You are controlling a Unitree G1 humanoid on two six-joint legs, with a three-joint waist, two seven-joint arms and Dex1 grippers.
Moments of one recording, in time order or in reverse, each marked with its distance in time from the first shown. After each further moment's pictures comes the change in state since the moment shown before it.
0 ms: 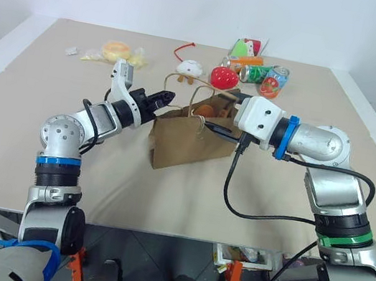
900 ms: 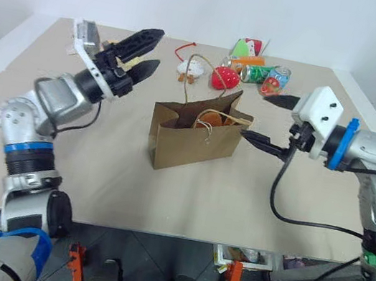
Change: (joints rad) left arm -0.035 0.208 0.159 0.040 -0.477 0.163 -0.012; right arm 0.145 -0.231 -0.227 -0.132 0.254 0.344 0.115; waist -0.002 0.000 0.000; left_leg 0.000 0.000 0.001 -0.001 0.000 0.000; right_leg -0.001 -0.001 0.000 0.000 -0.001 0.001
